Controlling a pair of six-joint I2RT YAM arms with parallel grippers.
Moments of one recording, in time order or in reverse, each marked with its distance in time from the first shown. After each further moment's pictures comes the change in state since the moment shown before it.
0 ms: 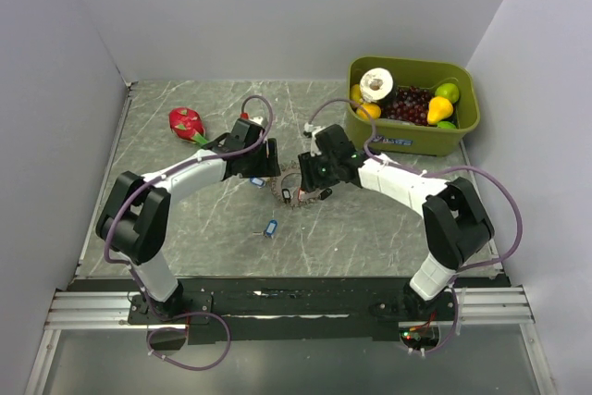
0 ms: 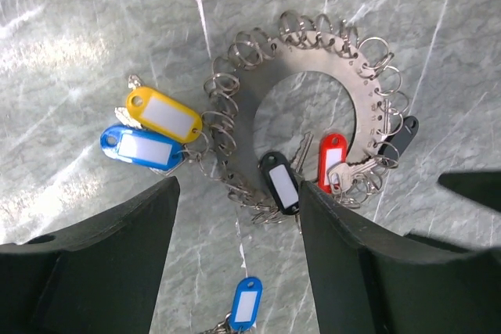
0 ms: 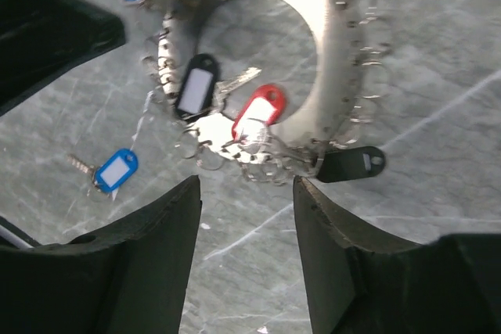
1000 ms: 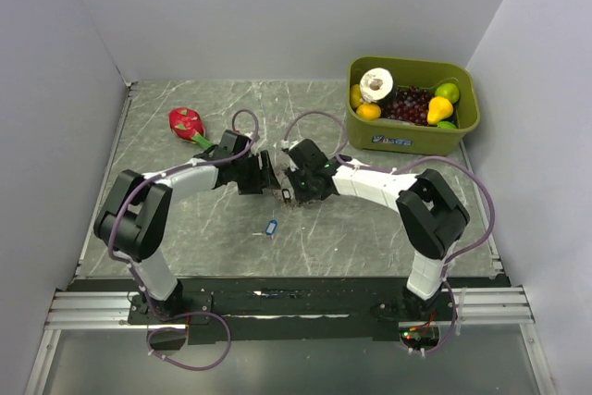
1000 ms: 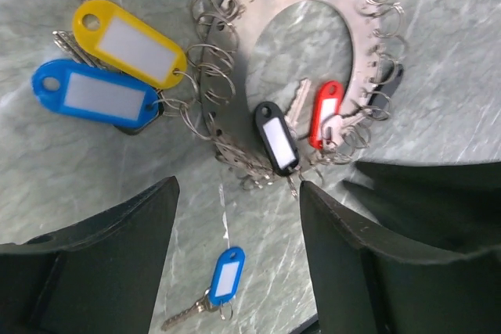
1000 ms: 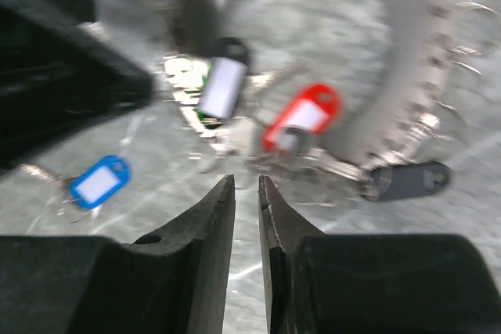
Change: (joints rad) left arm 0.082 -0.002 -0.162 0.110 0.269 -0.105; right arm 0.164 0.143 0.067 -0.031 0.164 0.000
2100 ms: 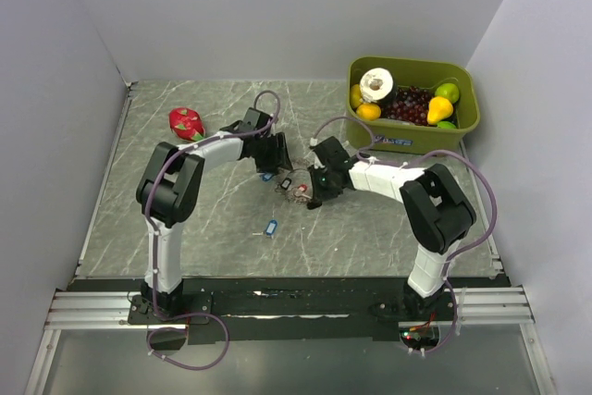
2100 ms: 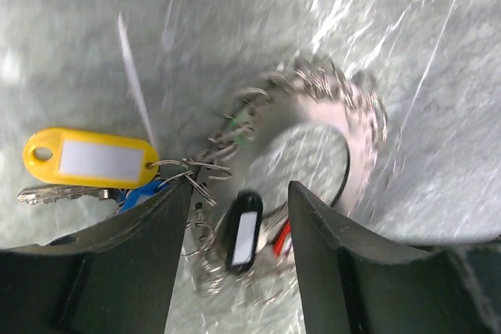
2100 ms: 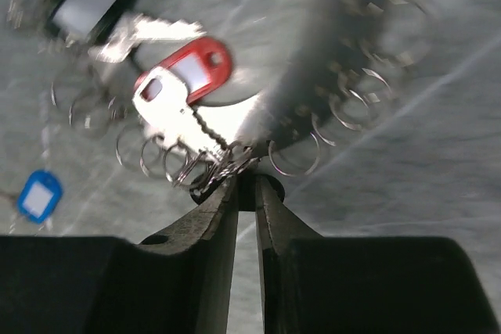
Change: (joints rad) left arm -0.017 0.362 0.433 -0.129 -0.011 0.044; right arm -0.178 0.002 -0.117 0.048 -0.114 0.098
